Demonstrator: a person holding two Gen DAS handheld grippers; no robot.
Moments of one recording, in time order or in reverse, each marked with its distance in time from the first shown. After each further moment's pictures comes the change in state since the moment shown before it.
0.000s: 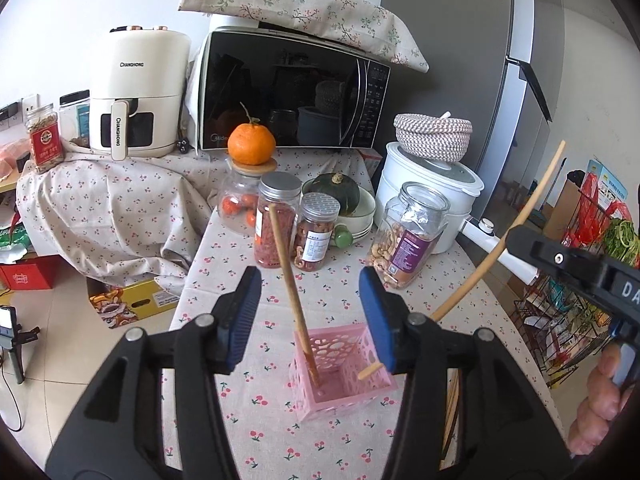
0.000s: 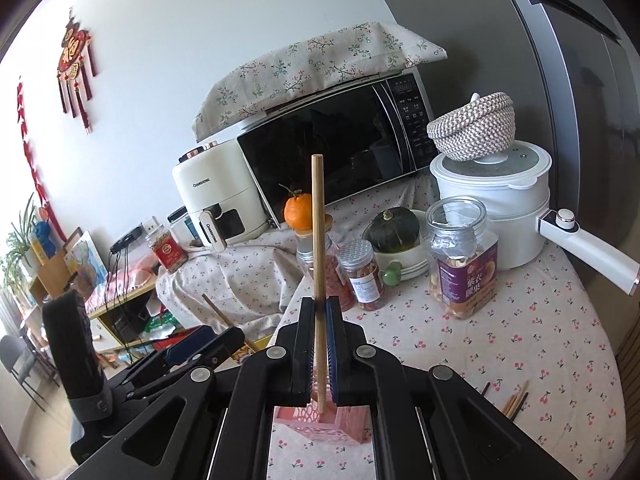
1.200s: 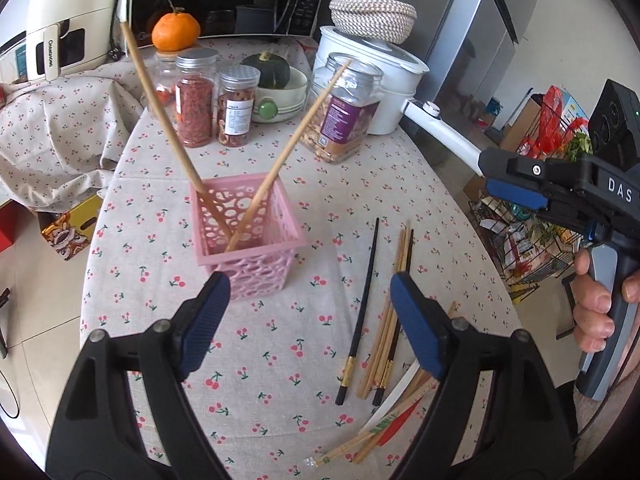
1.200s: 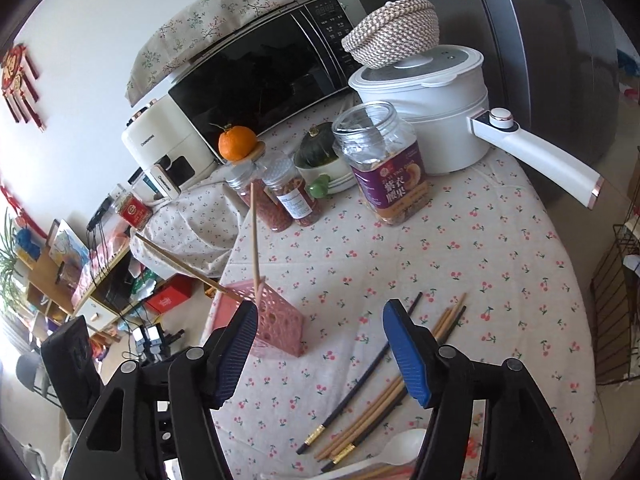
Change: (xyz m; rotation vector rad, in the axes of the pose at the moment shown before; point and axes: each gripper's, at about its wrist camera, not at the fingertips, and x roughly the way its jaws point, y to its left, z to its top) left arm 0.011 -0.057 -0.064 0.078 0.373 -0.173; right arm -0.025 -0.096 -0.023 0.144 0.303 -0.085
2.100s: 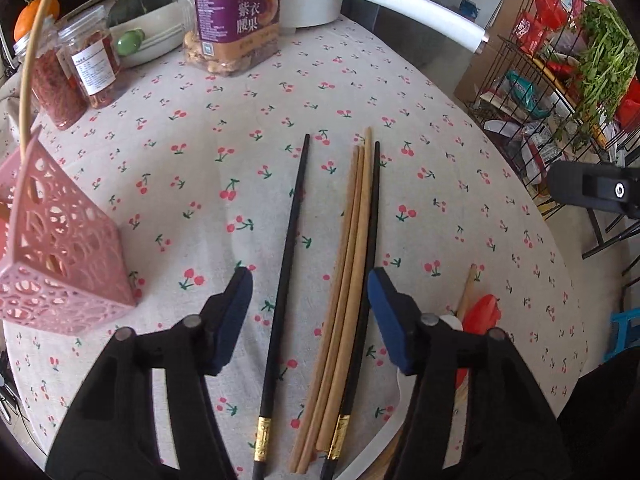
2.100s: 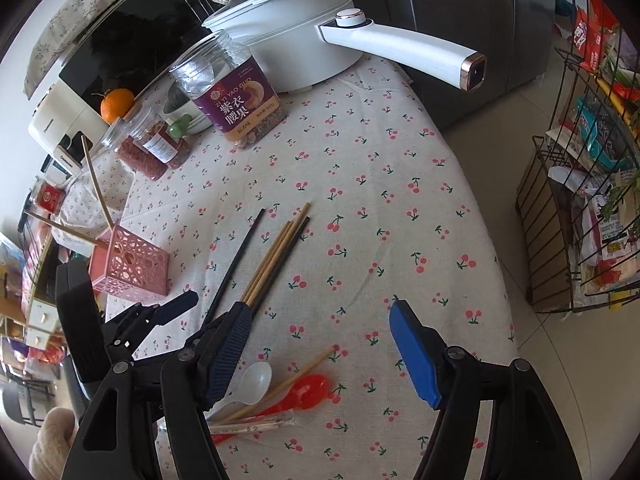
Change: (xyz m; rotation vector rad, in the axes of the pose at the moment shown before) left arm 0.137 -0.084 -0.013 0.198 0.251 0.005; right arm 0.004 -0.111 -0.041 0.142 0.214 -0.228
